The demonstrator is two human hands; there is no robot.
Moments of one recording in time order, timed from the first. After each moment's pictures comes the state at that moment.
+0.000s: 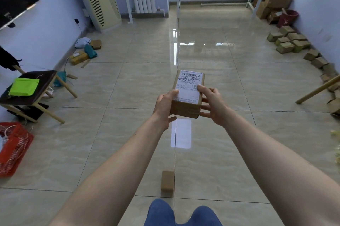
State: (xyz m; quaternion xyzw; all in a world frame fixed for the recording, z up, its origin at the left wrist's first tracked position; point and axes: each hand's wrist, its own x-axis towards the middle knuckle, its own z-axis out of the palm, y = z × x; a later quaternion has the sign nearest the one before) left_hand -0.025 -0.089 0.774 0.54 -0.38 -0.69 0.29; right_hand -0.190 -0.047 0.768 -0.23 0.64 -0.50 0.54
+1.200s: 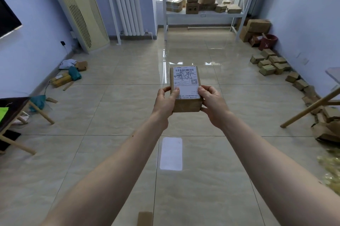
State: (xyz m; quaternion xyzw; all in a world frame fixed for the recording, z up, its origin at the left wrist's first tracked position) left_hand -0.211 -0.176 0.839 0.49 -0.48 -0.64 0.35; right_hand -0.355 -0.126 0.838 -0.28 0.60 -0.59 0.46
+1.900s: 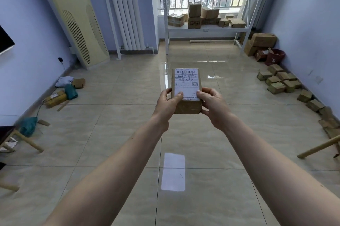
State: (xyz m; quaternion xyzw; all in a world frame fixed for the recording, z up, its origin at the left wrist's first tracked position) left_hand -0.301 -0.402 0.855 0.44 -0.52 -0.63 0.37; right_hand -0.448 -0.349 0.859 -0.29 0.58 -0.60 0.47
